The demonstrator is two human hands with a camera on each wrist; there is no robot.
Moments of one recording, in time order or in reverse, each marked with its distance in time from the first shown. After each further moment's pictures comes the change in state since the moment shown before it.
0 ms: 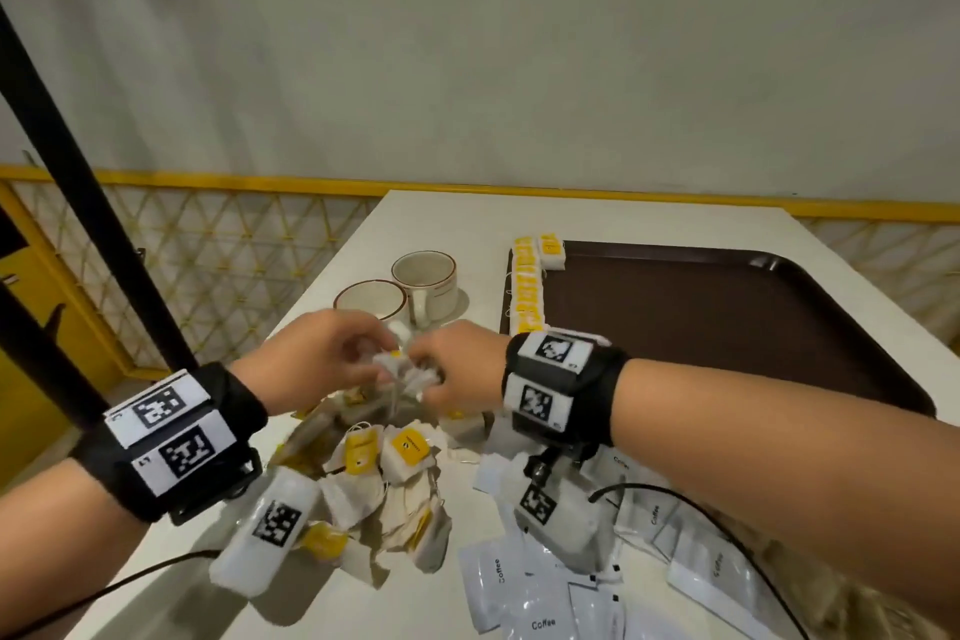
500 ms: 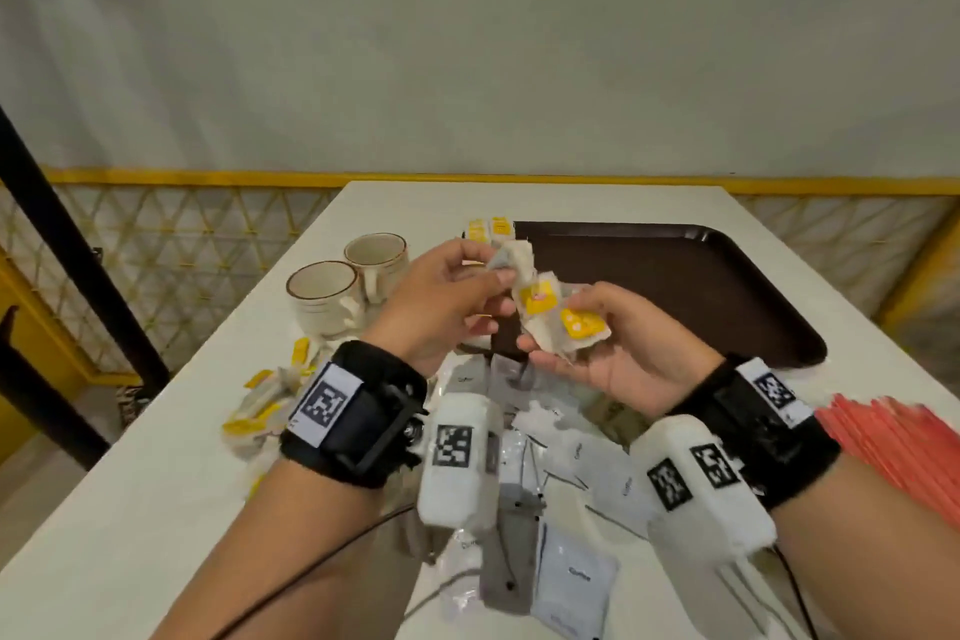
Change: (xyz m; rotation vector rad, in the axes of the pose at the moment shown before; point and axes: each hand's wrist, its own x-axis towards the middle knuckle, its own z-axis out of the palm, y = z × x) left_hand 0.022 0.157 0.056 -1.237 0.073 -0.088; right_hand -0.159 0.059 -0.015 1.950 0.364 0.345
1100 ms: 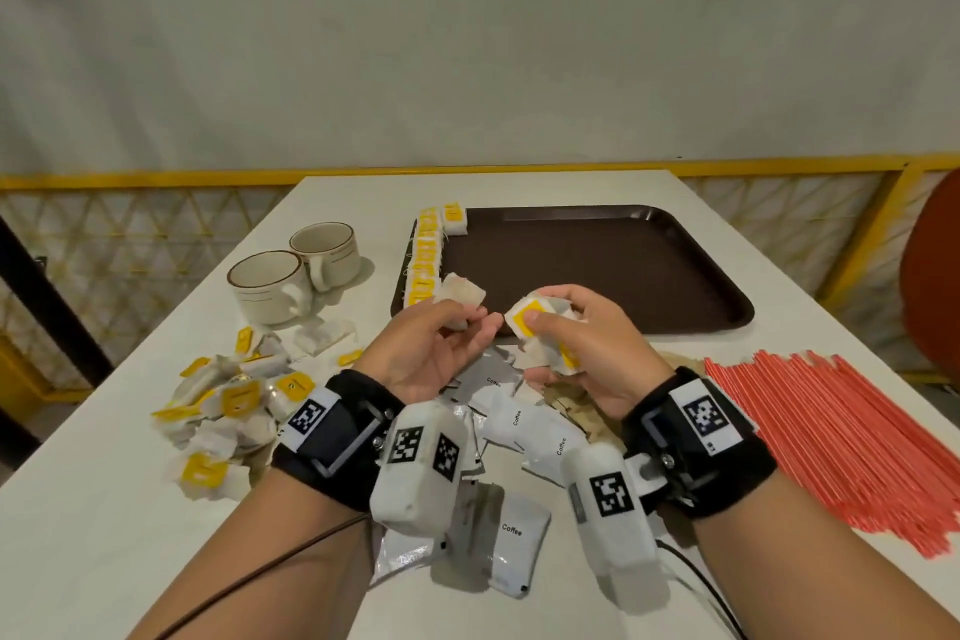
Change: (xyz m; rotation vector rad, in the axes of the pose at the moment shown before) left_hand -0.005 -0.056 0.031 -0.449 0.050 -0.320; right_hand -0.019 0.031 -0.045 -0.386 0.358 -0.256
